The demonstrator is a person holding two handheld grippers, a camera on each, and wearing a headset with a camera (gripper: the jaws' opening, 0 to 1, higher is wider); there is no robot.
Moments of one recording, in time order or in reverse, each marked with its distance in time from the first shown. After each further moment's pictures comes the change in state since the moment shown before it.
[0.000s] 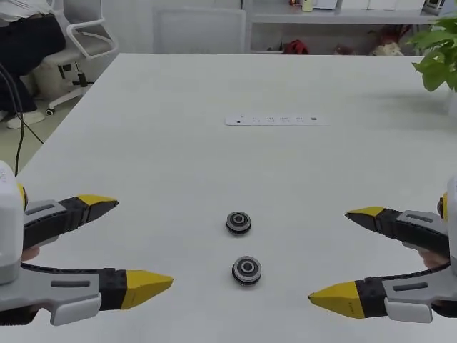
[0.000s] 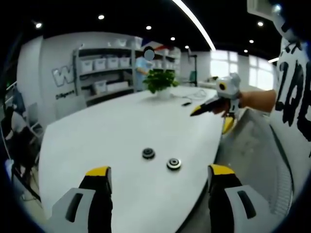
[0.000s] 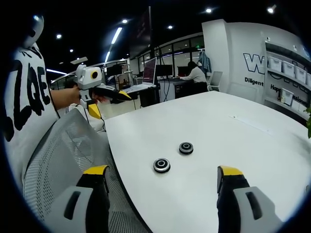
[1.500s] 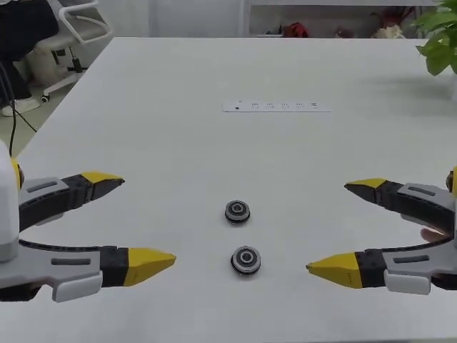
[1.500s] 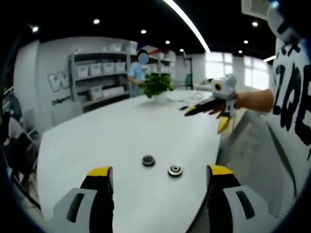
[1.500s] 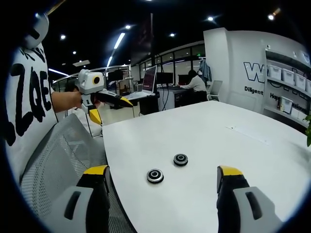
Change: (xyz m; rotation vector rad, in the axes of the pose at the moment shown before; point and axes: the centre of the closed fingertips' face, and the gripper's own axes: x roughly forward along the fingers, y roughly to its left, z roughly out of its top) left arm 0.011 0.006 0.012 0.030 -0.038 -0.036; right arm 0.004 -0.011 0.021 -0.042 -0.075 -0.006
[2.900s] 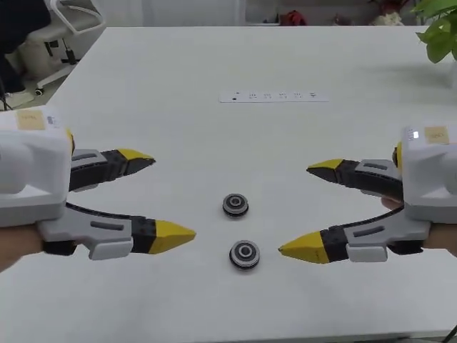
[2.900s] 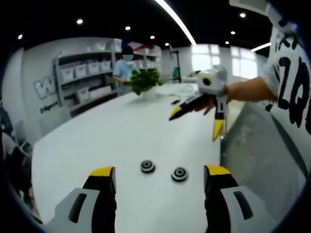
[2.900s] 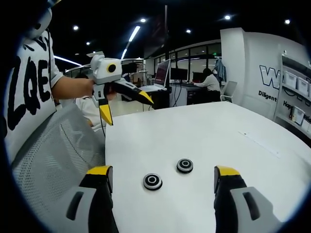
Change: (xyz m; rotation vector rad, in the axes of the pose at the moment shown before) left arm 0.045 0.008 0.006 0.094 0.047 -0.098; right arm 0.044 -0.003 -0.001 -0.093 0.045 0.110
